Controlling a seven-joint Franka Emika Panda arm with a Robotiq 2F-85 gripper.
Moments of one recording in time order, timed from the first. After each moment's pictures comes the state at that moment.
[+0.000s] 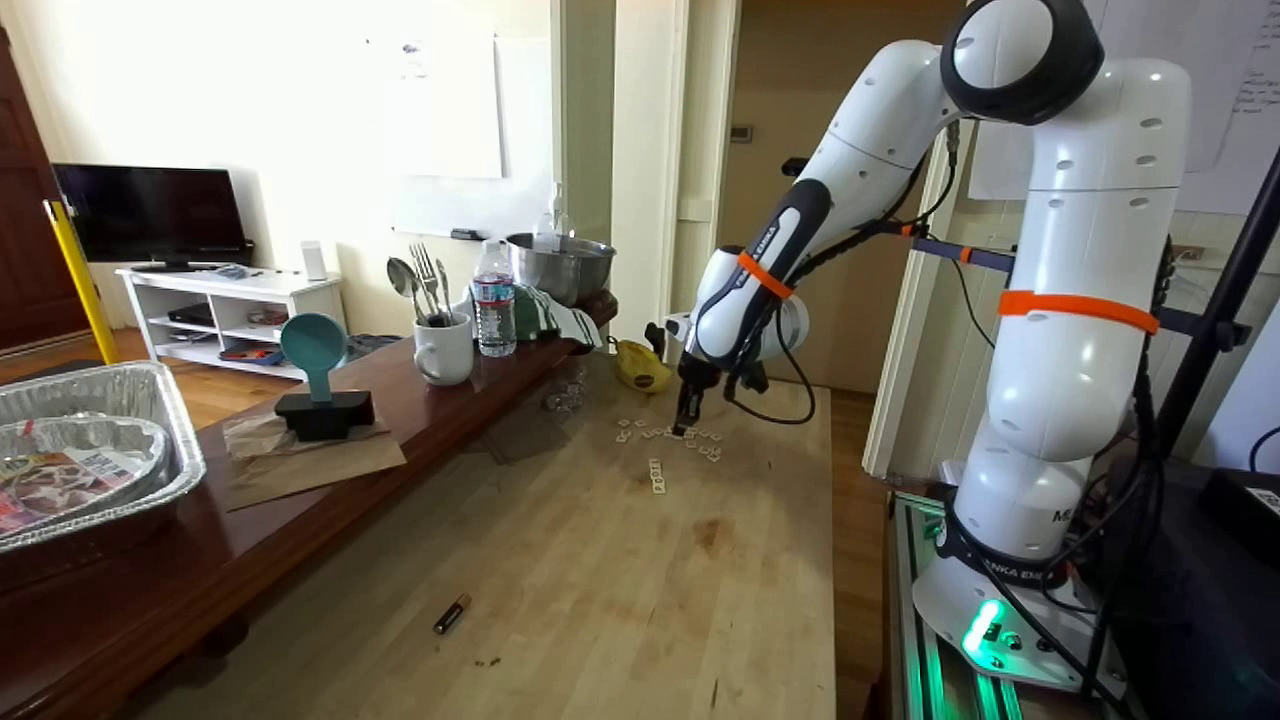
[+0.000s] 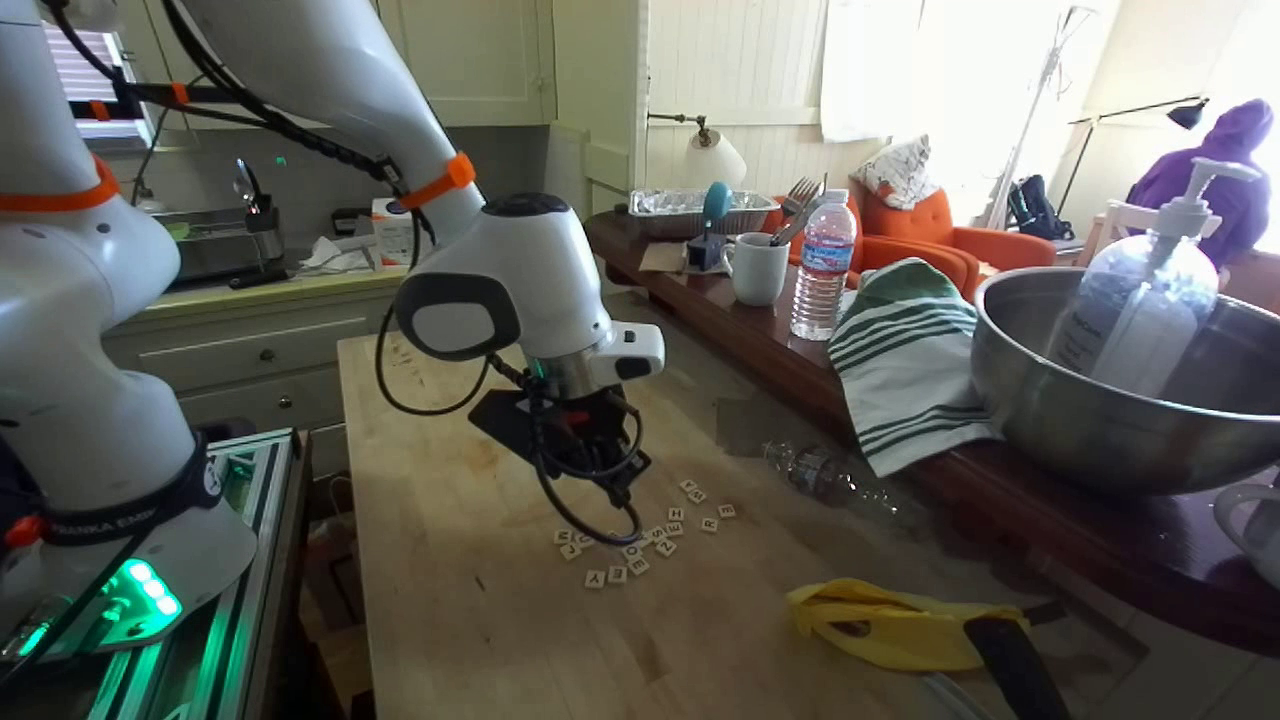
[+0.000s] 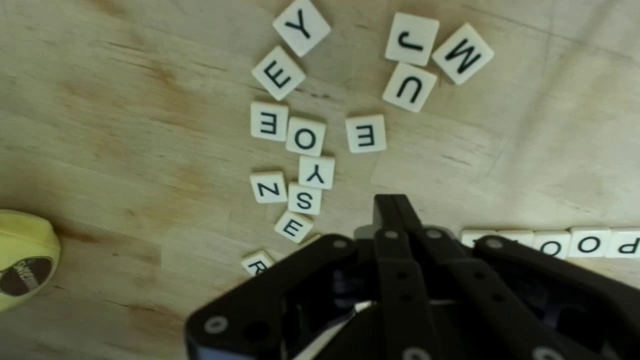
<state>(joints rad) -0.29 0.09 -0.02 -2.65 0.13 3.00 -0.80</state>
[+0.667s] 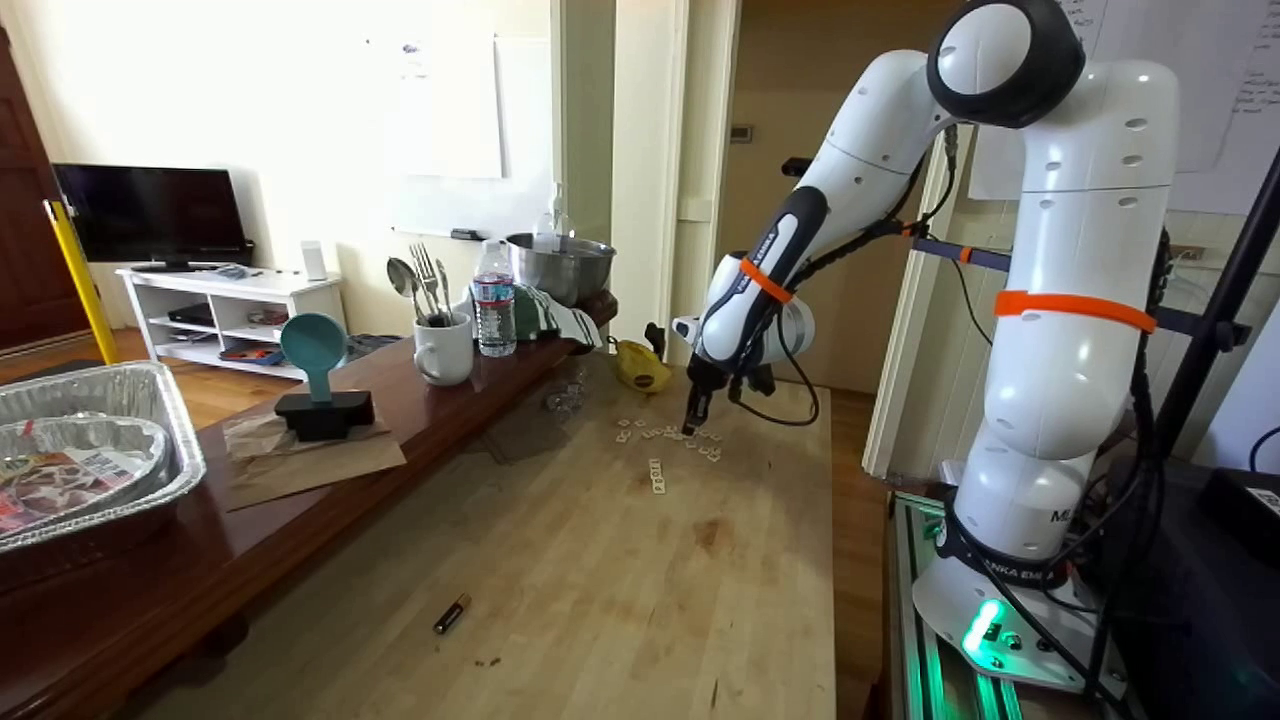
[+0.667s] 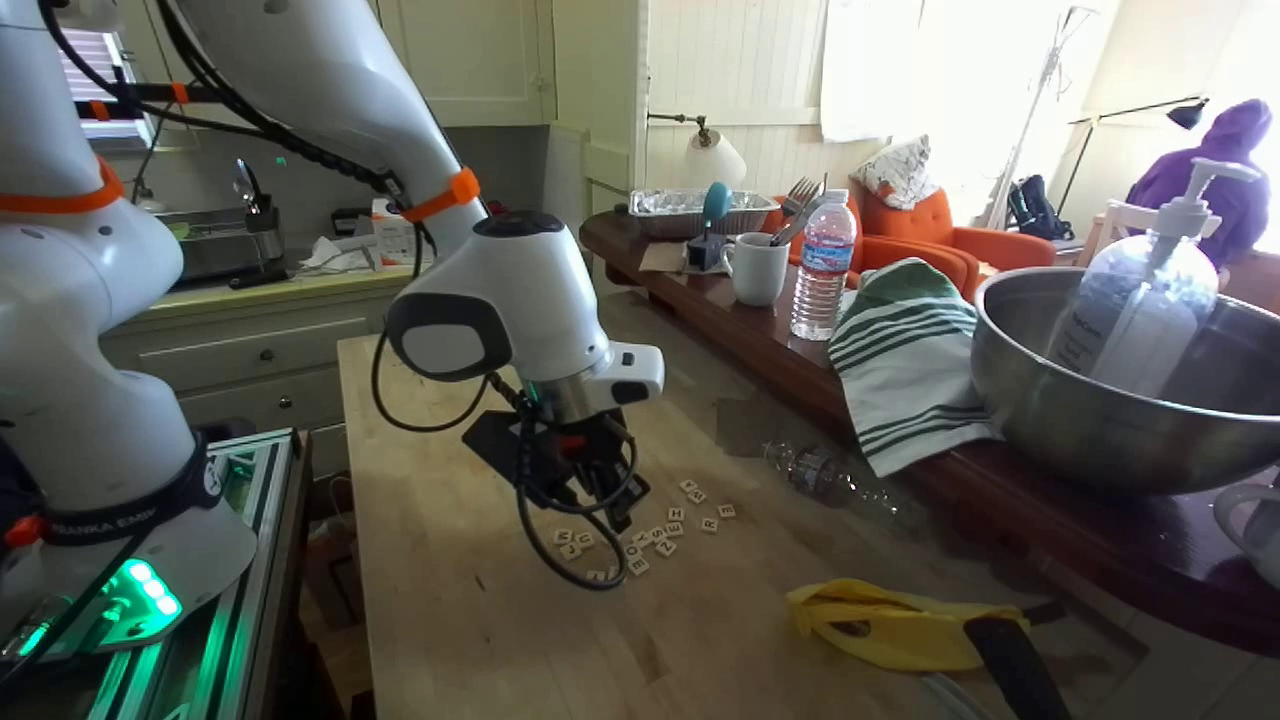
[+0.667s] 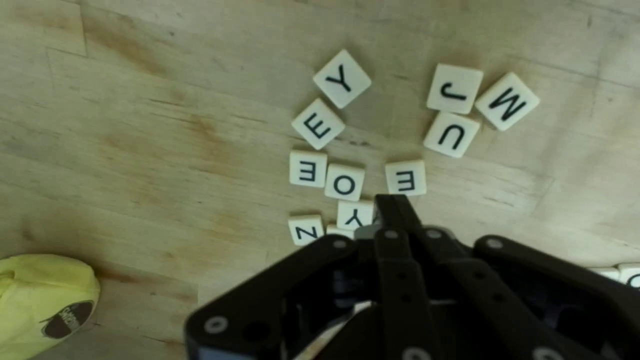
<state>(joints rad) -0.33 0.12 -0.03 -2.66 0.14 3.04 -0.82</state>
